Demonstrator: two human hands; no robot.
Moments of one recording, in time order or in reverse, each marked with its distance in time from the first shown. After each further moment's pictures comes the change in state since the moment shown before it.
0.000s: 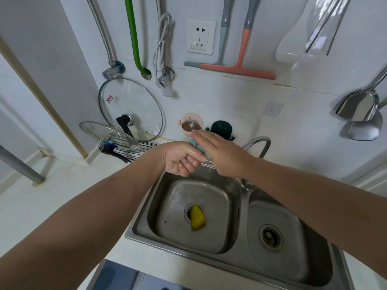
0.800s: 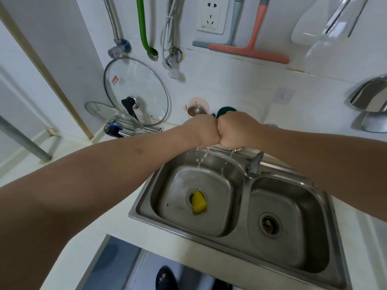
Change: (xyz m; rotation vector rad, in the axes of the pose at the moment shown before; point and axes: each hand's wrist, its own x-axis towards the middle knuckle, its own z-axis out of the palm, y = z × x) left_hand 0.005 0.032 0.066 1.393 0.824 0.130; right_hand 0.026 -0.004 -0.050 -0.021 -0.286 0.282
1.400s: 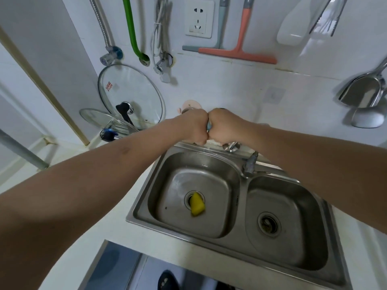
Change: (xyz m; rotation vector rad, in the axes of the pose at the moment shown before) left_hand 0.007 0.000 -0.021 0.034 -0.013 -0.018; right_hand 0.013 -0.004 -0.007 0.266 -0.072 0.252
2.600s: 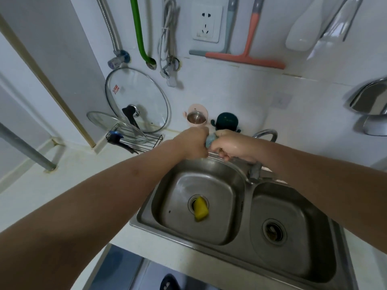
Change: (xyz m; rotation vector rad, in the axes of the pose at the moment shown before) left_hand 0.011 -0.035 0.054 -0.194 0.110 0.049; right_hand 0.000 0.028 0.037 0.745 -0.239 0.126
